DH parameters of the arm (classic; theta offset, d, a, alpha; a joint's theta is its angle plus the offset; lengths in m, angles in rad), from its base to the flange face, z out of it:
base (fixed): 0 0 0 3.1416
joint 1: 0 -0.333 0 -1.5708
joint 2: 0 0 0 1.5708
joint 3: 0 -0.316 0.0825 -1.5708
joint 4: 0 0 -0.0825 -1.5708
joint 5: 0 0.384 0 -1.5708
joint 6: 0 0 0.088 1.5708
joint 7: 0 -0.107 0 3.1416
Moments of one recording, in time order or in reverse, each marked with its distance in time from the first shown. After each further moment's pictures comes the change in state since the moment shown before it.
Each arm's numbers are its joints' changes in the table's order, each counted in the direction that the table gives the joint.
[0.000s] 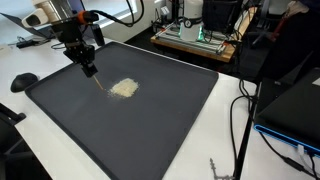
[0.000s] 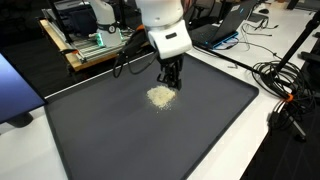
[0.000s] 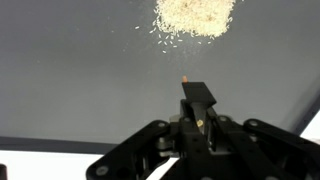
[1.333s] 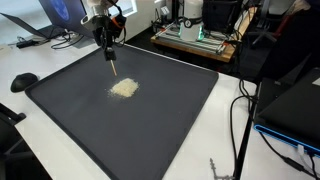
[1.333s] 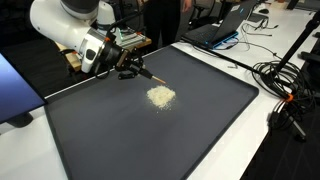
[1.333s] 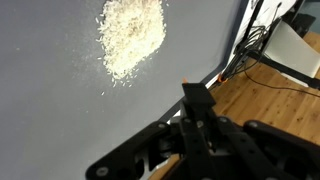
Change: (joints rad) arm 0.143 0.249 0.168 -0.614 1.072 0.027 0.612
